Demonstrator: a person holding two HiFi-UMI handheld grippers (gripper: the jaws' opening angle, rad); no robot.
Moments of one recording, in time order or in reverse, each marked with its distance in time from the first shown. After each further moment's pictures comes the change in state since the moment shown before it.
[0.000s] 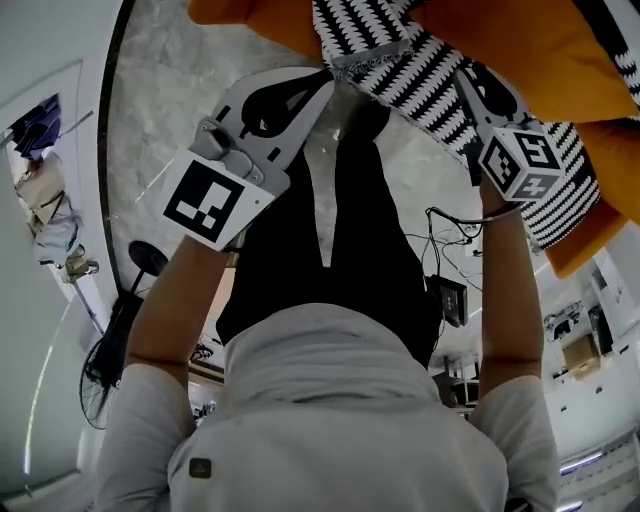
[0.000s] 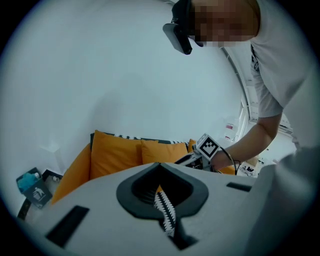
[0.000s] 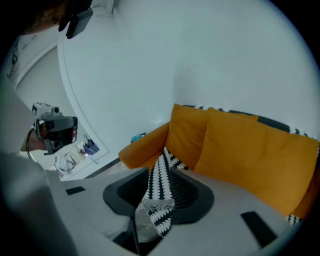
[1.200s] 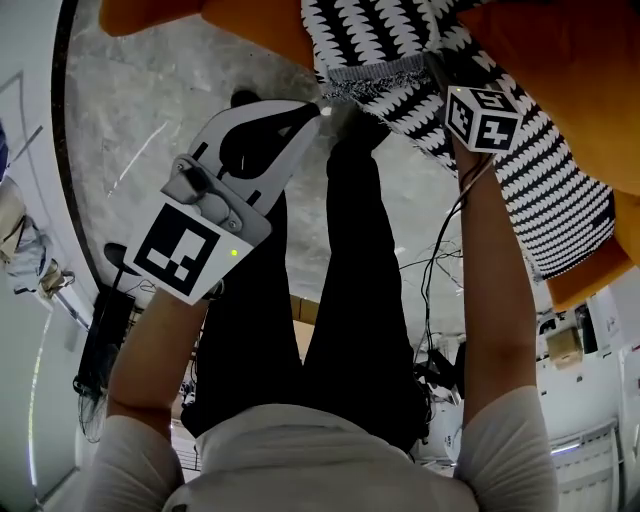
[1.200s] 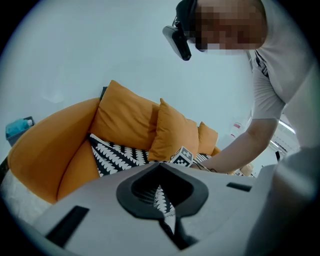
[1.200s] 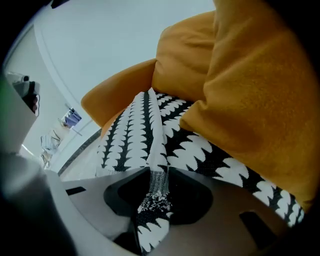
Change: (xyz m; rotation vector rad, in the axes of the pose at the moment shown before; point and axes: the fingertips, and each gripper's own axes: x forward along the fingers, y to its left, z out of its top) left arm 0.082 0.085 -0.188 -0.189 0.154 -0.045; right arm 0.255 -0.077 -0.202 0.015 0.307 -0.022
